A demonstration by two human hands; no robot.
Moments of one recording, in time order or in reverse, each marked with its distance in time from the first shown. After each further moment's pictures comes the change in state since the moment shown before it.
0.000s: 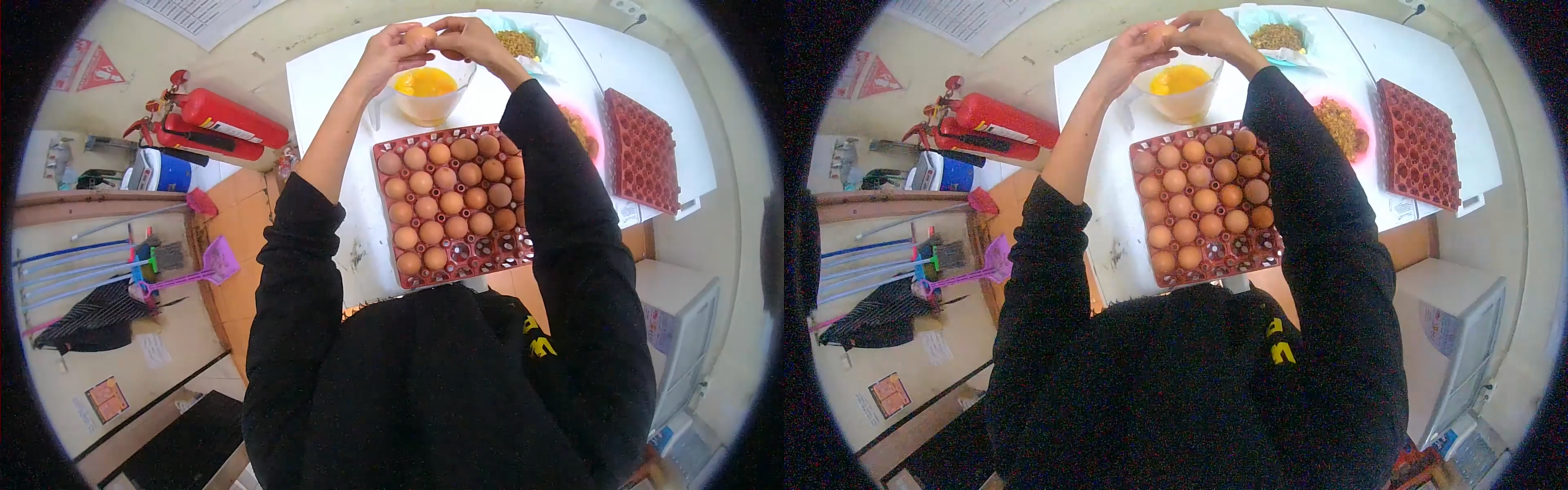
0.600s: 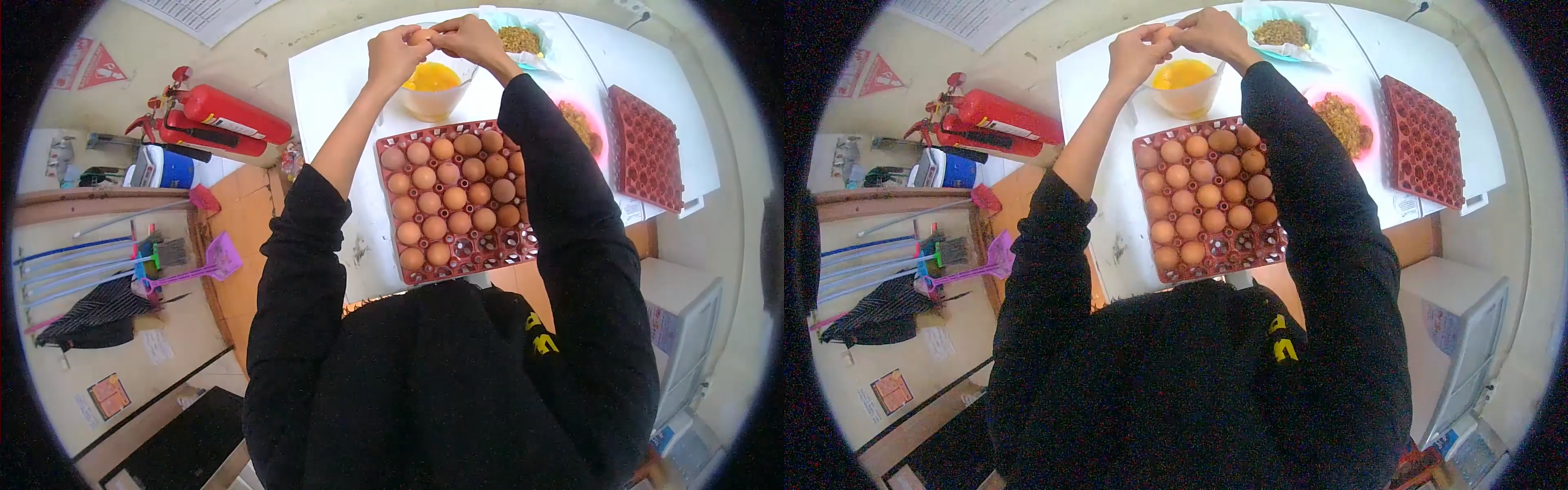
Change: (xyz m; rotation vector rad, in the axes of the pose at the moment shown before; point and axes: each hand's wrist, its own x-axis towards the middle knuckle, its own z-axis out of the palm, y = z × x) left_hand -0.001 -0.006 0.017 0.678 0.380 0.138; right_hand -0.001 -0.006 0.009 -0.435 0.127 0.018
